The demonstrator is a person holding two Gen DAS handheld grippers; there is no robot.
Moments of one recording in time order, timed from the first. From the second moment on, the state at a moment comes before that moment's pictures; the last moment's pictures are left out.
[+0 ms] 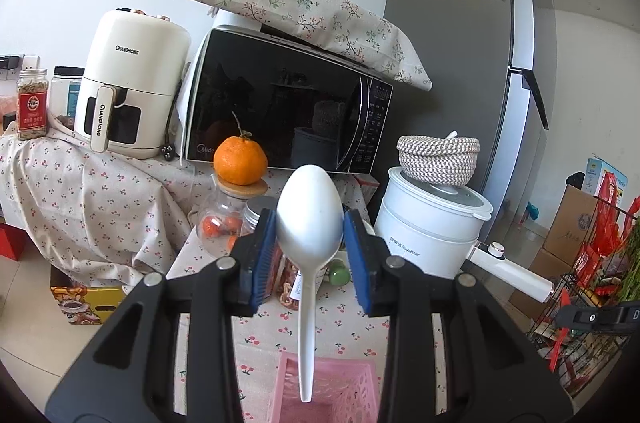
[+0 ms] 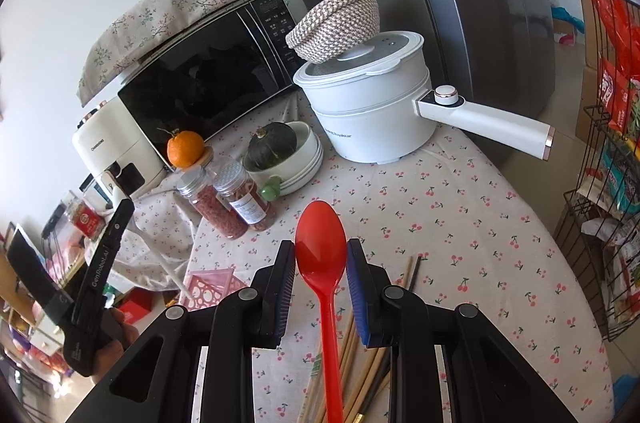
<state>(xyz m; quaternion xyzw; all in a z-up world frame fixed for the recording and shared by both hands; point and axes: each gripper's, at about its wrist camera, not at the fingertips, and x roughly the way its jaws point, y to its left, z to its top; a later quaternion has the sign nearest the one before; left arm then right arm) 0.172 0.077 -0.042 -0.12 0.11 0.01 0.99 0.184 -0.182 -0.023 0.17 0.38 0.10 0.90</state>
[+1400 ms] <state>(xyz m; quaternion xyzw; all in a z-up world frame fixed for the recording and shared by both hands) 0.130 0.139 -0.066 -0.11 0.46 0.03 0.88 0.229 -0.028 -0.024 0.19 0.23 0.06 0.95</state>
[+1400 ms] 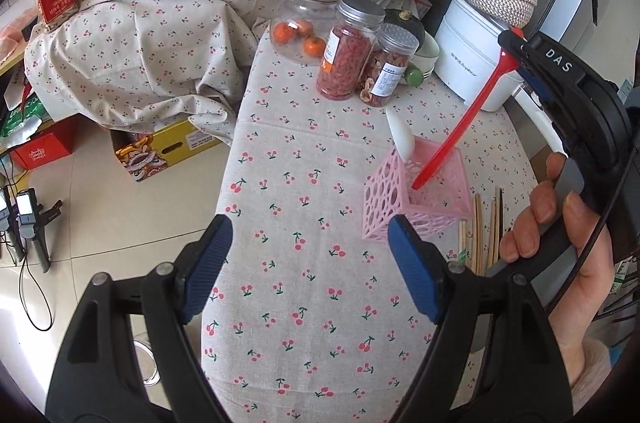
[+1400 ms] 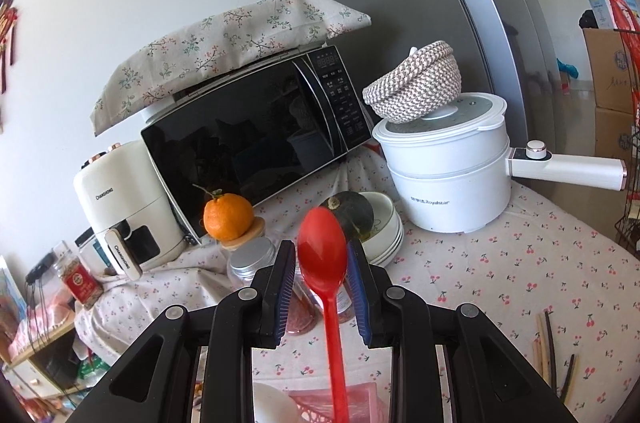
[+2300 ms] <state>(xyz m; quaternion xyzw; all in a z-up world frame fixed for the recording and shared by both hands) 0.122 0.076 -0.086 -0.13 0.51 -0.06 0.85 0.170 -0.159 -0.048 0.12 0.47 0.05 0.87</state>
